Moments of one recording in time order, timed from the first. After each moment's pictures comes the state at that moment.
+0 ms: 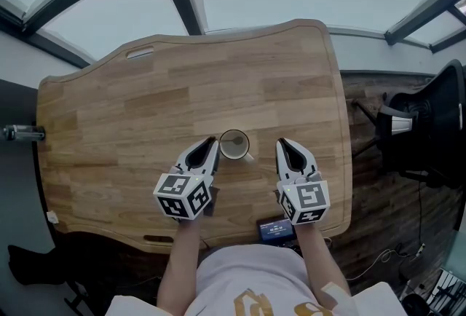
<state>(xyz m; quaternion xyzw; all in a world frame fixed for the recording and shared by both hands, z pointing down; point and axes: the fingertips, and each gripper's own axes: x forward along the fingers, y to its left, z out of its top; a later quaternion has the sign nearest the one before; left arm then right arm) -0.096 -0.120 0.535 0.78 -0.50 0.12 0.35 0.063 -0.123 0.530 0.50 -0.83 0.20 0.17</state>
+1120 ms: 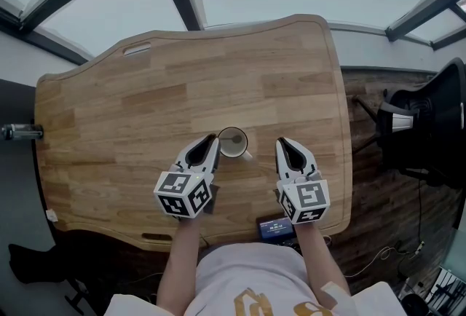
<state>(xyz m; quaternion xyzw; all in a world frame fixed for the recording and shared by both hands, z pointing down) -0.090 -0.122 0.542 0.78 -0.50 0.12 0.35 0.067 -0.120 0.540 0.49 -0.83 0.21 0.17</state>
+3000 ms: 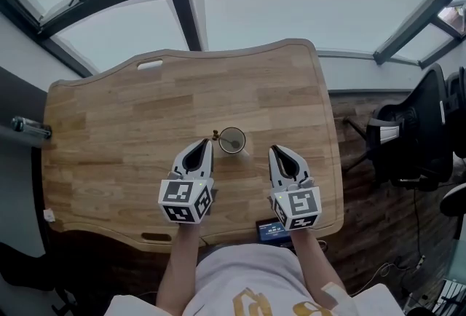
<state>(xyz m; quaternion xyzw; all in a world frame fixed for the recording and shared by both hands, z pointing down) -0.103 -0.092 0.464 0.80 -0.55 0.10 0.22 0.052 -0.082 0.468 0.49 -0.85 0.12 0.15</state>
